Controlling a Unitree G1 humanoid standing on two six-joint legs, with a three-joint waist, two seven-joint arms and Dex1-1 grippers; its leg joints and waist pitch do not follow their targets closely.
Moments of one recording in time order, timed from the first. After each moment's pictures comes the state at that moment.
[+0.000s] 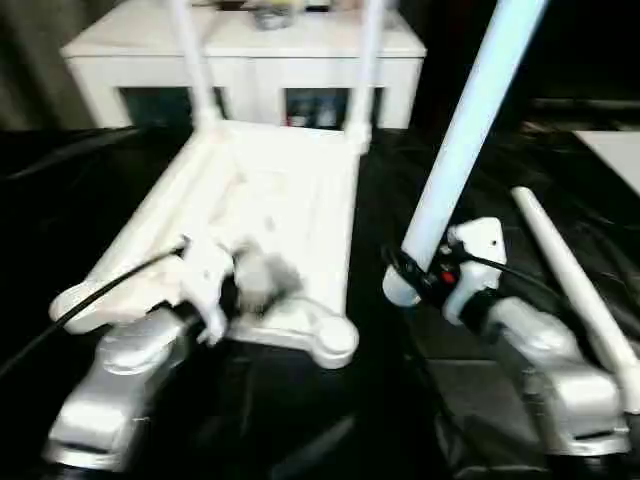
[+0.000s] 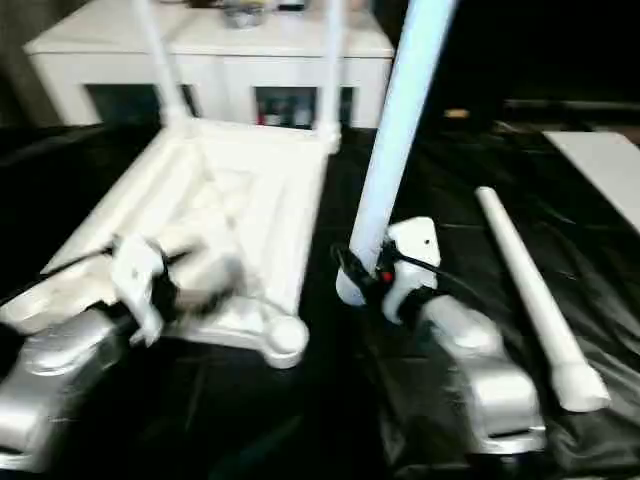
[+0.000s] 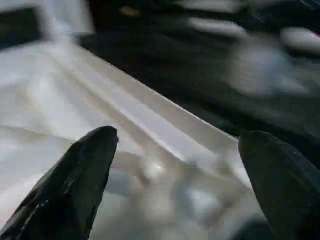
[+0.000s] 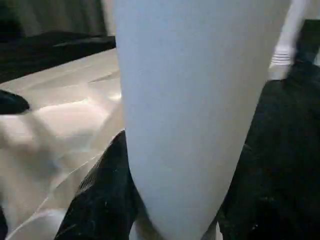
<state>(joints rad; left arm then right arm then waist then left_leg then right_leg) -0.12 0.49 -0.15 -0.14 -0.26 0.29 -0.78 -0.15 -0.33 0.03 -0.23 0.31 0.51 0.51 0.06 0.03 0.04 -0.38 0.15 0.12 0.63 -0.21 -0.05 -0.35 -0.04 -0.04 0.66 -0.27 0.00</state>
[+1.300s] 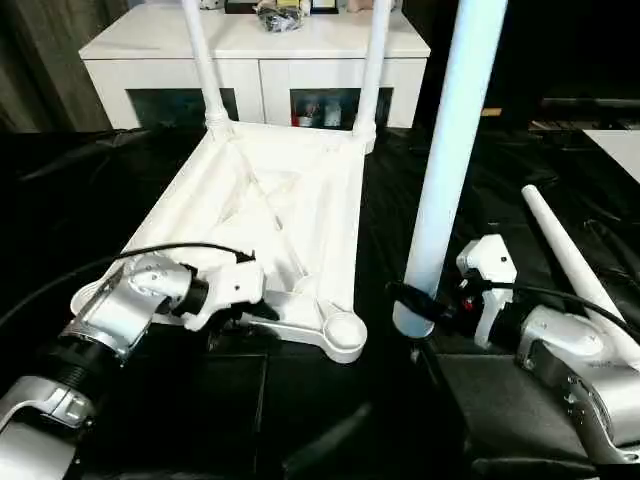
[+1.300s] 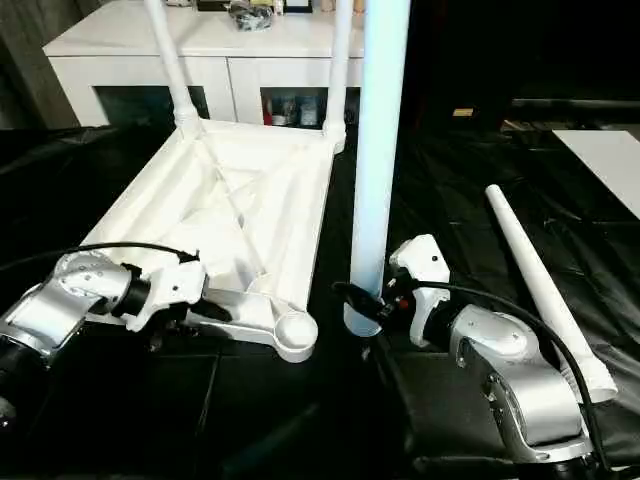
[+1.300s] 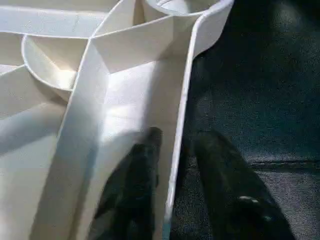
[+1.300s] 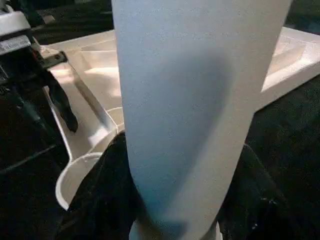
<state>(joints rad) -0.58 0.60 -0.44 0.53 0.00 -0.05 -1.32 -0.12 -0.45 0.05 -0.24 0.35 0.50 0.70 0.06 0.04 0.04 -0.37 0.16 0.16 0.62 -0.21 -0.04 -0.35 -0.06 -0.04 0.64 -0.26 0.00</state>
